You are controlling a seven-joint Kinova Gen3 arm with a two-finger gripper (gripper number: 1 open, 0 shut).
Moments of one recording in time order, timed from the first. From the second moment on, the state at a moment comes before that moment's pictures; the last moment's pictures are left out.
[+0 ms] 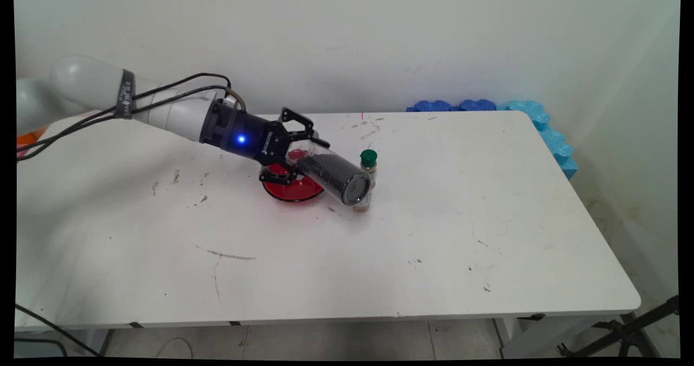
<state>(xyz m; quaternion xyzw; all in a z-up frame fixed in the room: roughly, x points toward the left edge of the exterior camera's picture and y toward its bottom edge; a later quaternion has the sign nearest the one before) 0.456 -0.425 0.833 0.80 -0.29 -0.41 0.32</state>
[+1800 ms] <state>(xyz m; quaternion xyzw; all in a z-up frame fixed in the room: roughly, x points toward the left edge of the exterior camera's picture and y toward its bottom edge) 0.462 -0.422 0.828 0.83 -0.20 -0.43 0.28</state>
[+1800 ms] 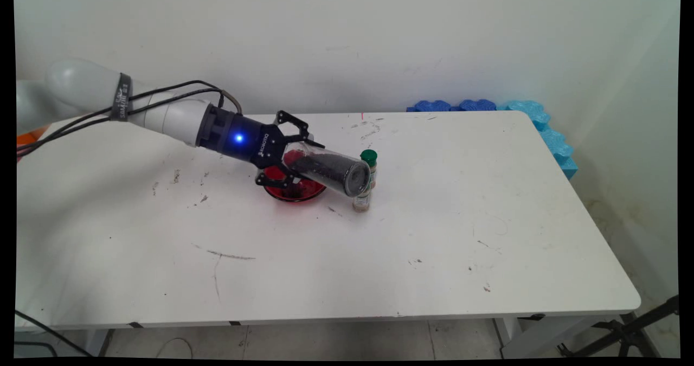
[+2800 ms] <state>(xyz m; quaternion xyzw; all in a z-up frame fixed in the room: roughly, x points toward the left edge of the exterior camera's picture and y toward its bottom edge) 0.463 -0.438 0.828 0.84 -0.16 -0.44 0.29</state>
